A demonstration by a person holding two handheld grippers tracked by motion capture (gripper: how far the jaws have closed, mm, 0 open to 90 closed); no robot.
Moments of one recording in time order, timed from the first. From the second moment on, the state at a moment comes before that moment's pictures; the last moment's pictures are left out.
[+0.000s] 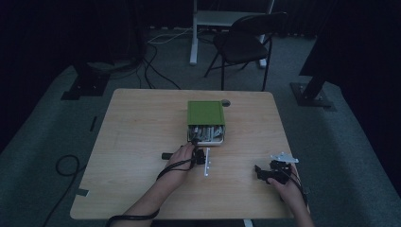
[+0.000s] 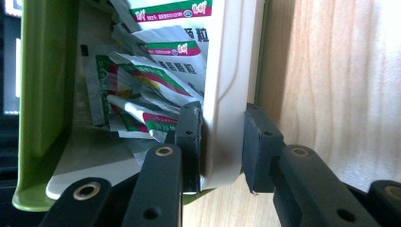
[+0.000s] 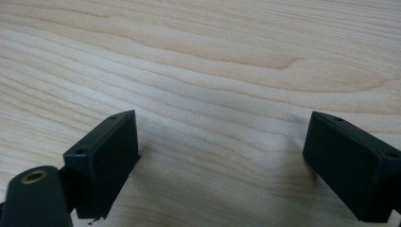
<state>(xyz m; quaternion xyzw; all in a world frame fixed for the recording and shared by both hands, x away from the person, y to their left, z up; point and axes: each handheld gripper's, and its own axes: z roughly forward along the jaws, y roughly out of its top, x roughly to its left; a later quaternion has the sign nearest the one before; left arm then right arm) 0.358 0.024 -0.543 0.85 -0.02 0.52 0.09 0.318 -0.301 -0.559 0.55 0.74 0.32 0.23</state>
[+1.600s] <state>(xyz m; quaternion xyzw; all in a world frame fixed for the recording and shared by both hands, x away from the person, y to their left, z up) 0.306 0.028 -0.546 0.86 -0.02 0.50 0.10 0.318 -0.301 -0.559 0.55 0.74 0.32 0.23</state>
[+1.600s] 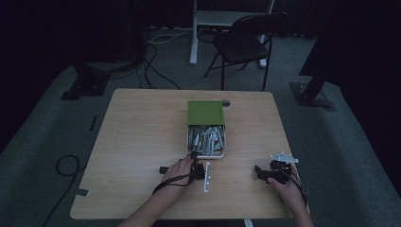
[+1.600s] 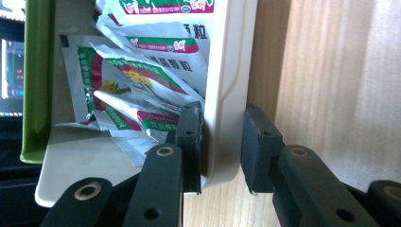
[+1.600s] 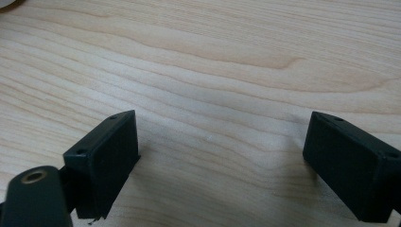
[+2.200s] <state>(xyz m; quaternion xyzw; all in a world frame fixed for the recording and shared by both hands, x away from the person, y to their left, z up) 0.289 0.031 -0.544 0.86 -0.02 0.49 0.12 0.318 -0.301 -0.559 0.55 0.74 0.32 0.23</state>
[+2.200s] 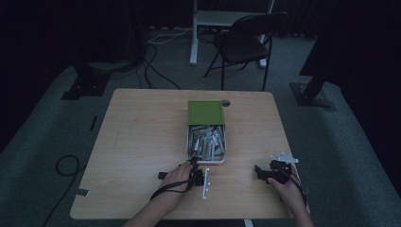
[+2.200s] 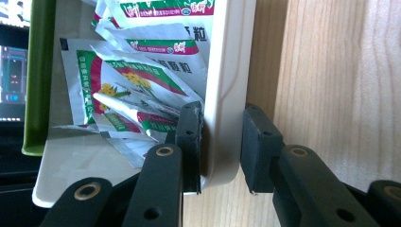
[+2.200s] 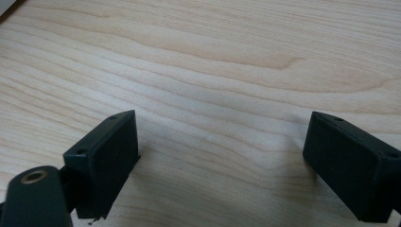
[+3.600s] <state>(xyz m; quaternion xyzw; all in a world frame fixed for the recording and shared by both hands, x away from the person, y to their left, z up) 0.282 0.086 -0.521 0.86 0.12 0.32 0.37 0.318 -0.301 -0.559 0.55 0.74 0.32 0.23</state>
